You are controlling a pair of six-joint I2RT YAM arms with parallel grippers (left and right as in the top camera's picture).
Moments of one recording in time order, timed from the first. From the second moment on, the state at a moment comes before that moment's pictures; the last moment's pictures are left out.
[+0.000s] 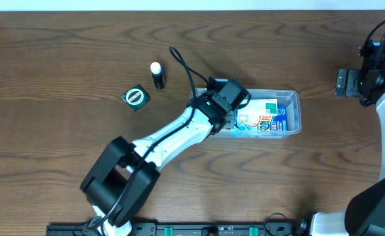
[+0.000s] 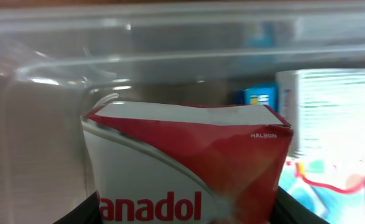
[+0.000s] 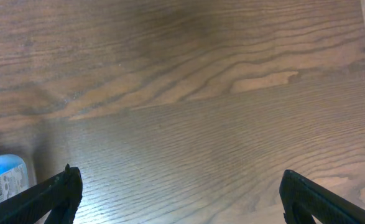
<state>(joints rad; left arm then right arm) -0.77 1.90 1.32 -0.58 -0.18 -0.67 -0.30 1.60 1.39 -0.83 0.15 -0.16</state>
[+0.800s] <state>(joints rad) -0.77 1.95 1.32 -0.51 -0.19 -0.70 -0.30 1.60 1.39 -0.83 0.15 -0.16</state>
